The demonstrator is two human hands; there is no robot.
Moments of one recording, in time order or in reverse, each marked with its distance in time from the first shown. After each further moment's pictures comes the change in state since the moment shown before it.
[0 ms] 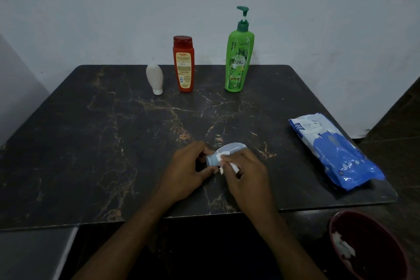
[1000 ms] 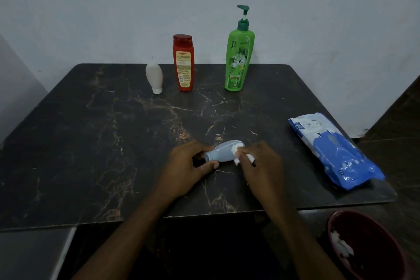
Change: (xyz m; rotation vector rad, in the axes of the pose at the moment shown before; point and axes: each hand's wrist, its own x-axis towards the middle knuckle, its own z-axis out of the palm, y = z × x) left_hand 0.005 -0.002 -0.003 -0.006 0.039 -0.034; right_hand 0.023 0.023 -0.015 -0.121 -0.065 0.220
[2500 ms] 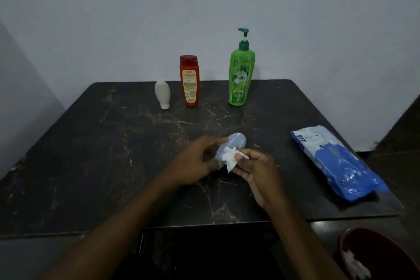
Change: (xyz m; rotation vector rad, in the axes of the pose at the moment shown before) left_hand 0.039 0.019 -0.021 -0.080 -0.288 -0.077; right_hand 0.018 -0.020 0.001 1.085 -0.225 0.385
